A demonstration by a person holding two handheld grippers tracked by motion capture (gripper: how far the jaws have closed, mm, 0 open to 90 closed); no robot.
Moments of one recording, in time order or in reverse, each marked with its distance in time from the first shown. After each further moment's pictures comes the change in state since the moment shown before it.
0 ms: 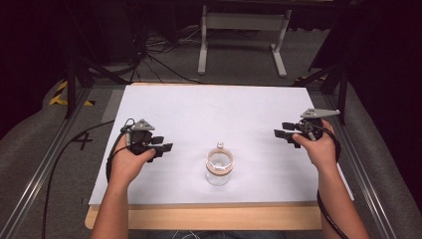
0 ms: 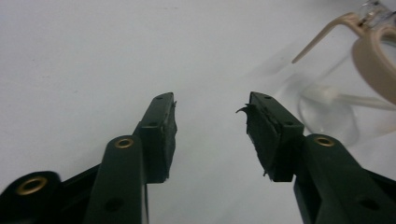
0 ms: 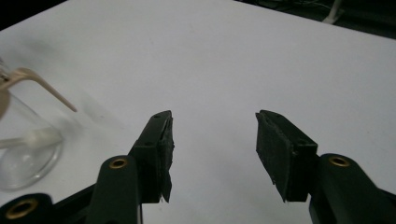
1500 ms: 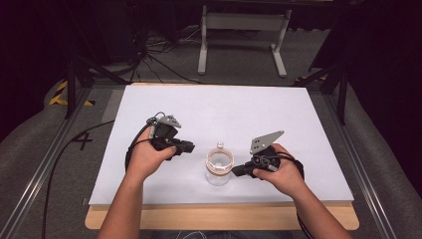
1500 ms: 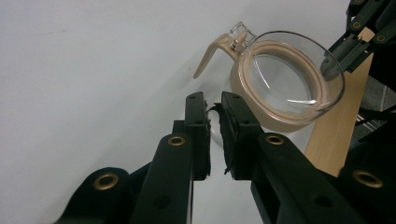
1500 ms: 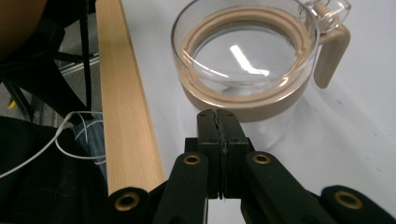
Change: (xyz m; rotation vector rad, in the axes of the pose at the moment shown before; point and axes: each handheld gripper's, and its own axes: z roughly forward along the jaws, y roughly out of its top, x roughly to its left) left arm -0.056 0.049 0.006 0.102 -0.231 0.128; right arm 0.150 0.006 0.035 0.235 0.469 -0.283
